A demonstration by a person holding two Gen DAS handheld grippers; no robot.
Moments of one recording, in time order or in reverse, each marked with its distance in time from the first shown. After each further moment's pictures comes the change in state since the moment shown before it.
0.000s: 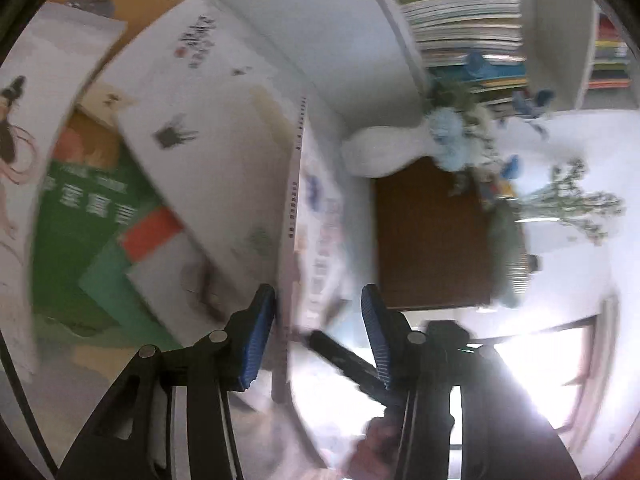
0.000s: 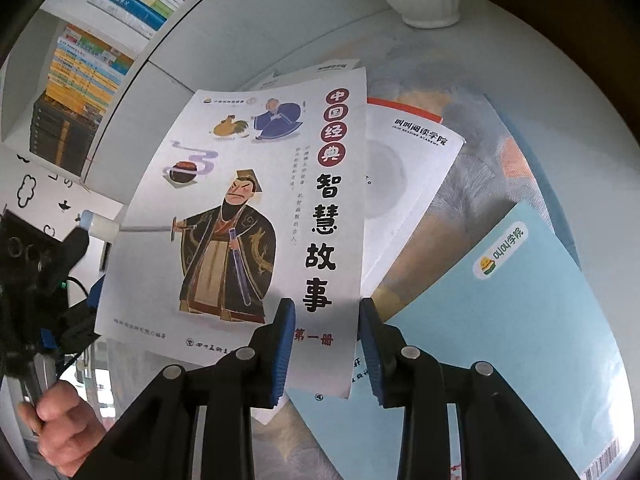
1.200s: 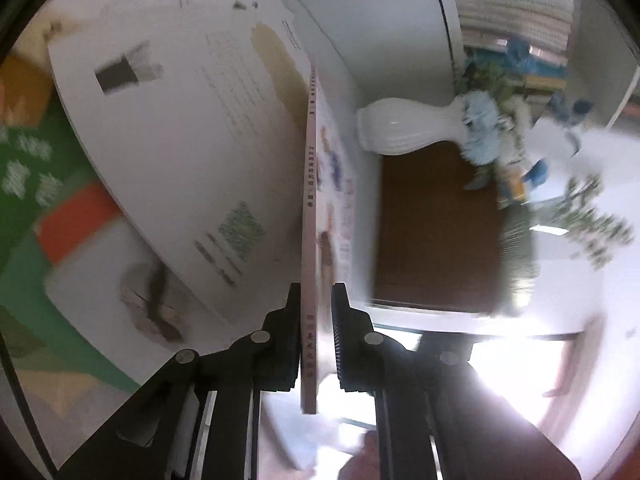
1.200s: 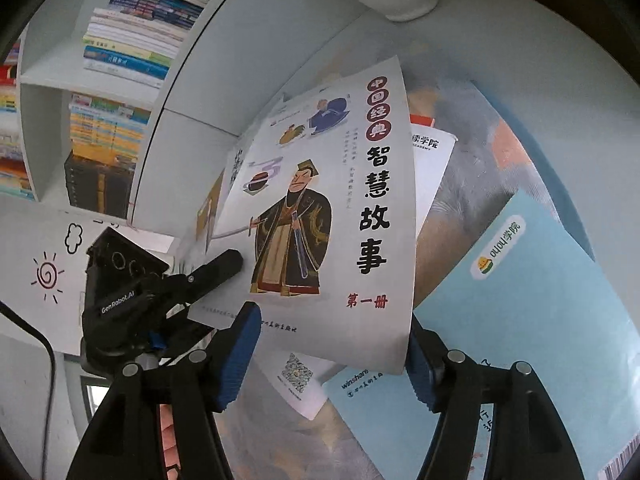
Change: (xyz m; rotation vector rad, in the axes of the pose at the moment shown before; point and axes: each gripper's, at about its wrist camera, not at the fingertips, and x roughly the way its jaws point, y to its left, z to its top) left arm 0.053 0.004 0.006 -0.163 0.142 -0.133; right arm -0.014 -0.022 -0.001 0.204 -0.008 0.260
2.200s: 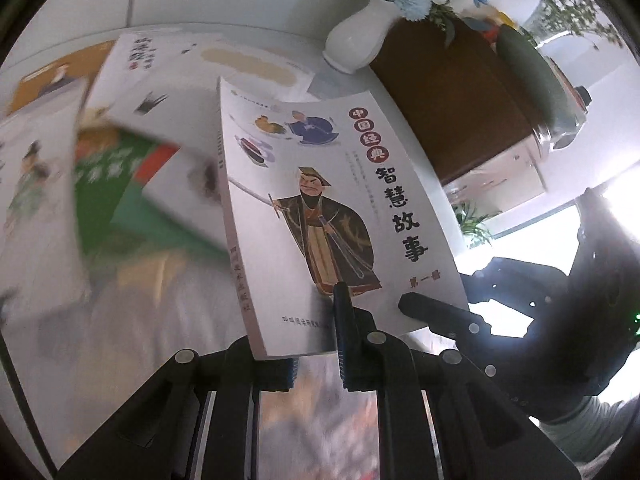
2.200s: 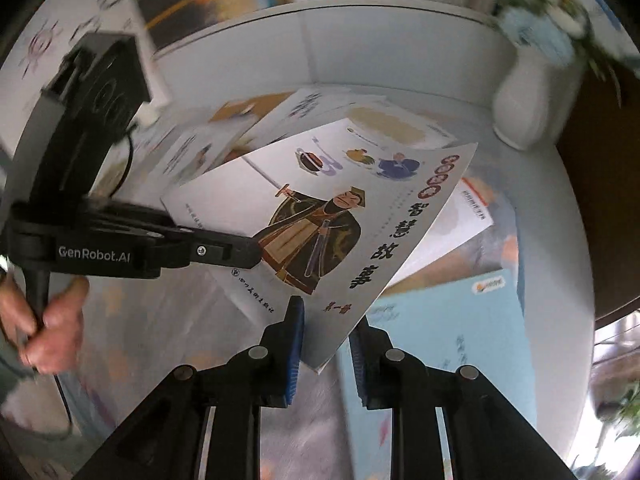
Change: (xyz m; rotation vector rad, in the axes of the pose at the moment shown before) left arm -0.048 -0.045 -0.129 0.582 0.031 0.470; right arm -0.017 0.124 -0.126 -0.794 0.032 -0.403
